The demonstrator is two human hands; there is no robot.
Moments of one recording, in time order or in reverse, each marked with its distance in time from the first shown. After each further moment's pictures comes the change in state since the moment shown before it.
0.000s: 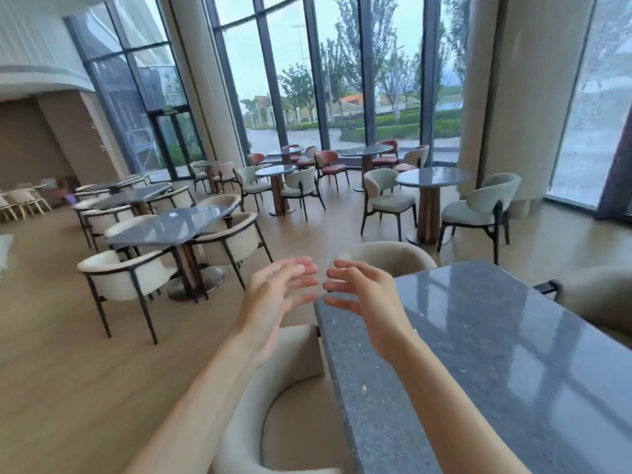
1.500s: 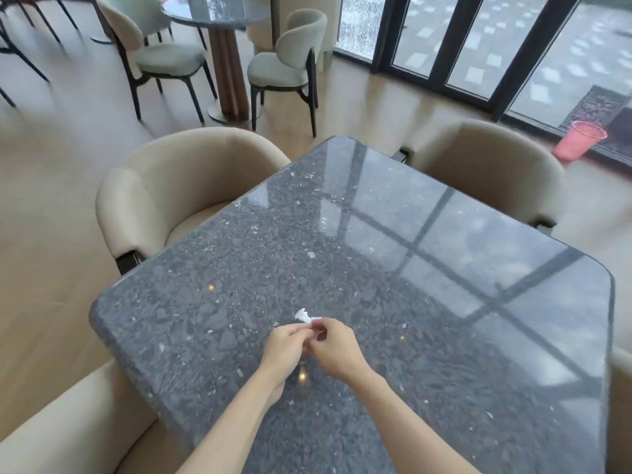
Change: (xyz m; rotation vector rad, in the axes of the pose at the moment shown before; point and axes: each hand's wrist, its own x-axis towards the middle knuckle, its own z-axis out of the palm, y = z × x) left_hand 0.341 -0.509 0.141 0.293 -0.695 -0.739; right_hand 0.297 0.381 -0.227 -0.843 0.484 0.579
